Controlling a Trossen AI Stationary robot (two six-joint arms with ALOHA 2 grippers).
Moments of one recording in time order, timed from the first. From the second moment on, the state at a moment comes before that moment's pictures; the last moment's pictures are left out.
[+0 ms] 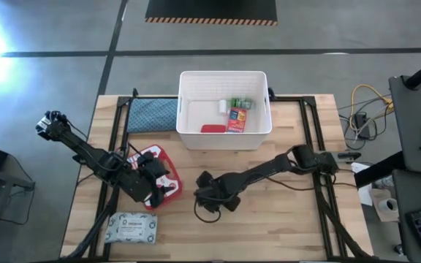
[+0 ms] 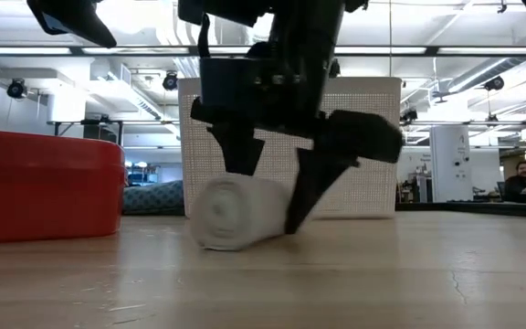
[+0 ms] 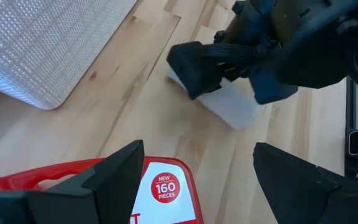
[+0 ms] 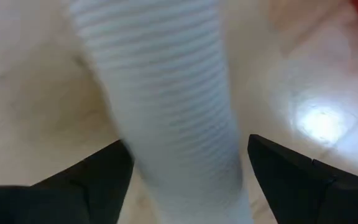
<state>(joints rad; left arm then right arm) -0.57 1.14 1.04 -0.80 -0.50 -0.85 0.29 2.27 1.79 -0.89 0.21 -0.63</state>
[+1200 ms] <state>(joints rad) -0.64 1.11 1.05 -0.89 -0.55 -0.90 -0.26 1.83 2.13 -1.09 0.33 0.41</state>
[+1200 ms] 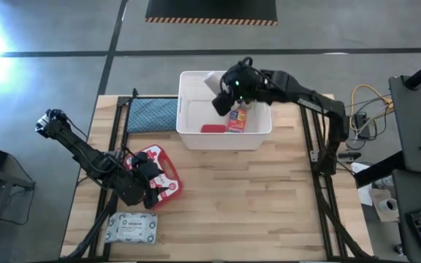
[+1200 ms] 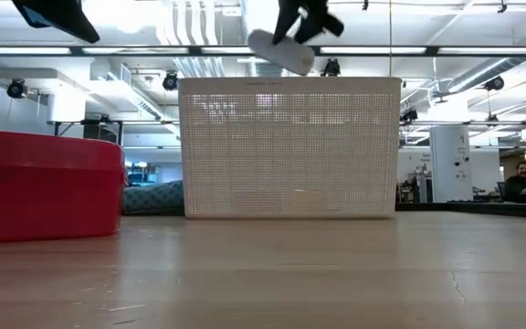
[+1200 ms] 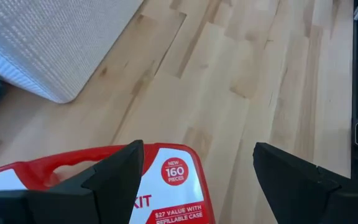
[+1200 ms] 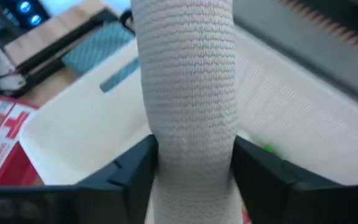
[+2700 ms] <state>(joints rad) -0.64 1.11 0.71 -1.06 -0.32 -1.42 0.17 2.14 2.05 -0.77 -0.11 0.97</state>
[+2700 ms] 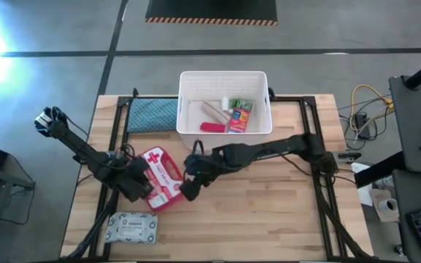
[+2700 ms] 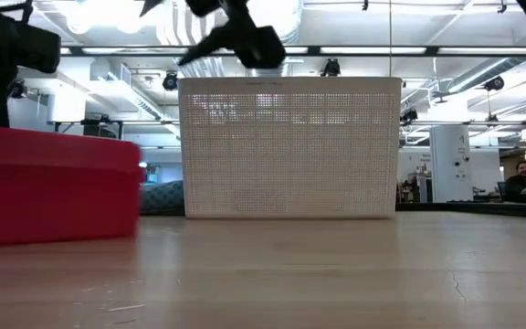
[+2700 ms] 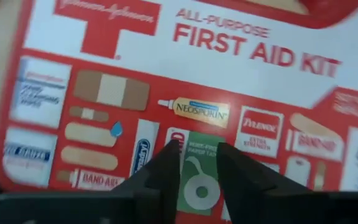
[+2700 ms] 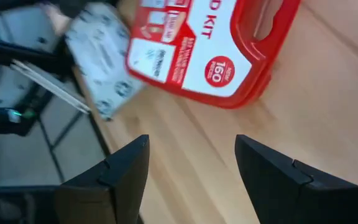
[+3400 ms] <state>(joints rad) -0.64 1.11 0.67 -0.59 -0.33 -1.18 0.06 2.16 1.88 -0.79 0.04 0.91</state>
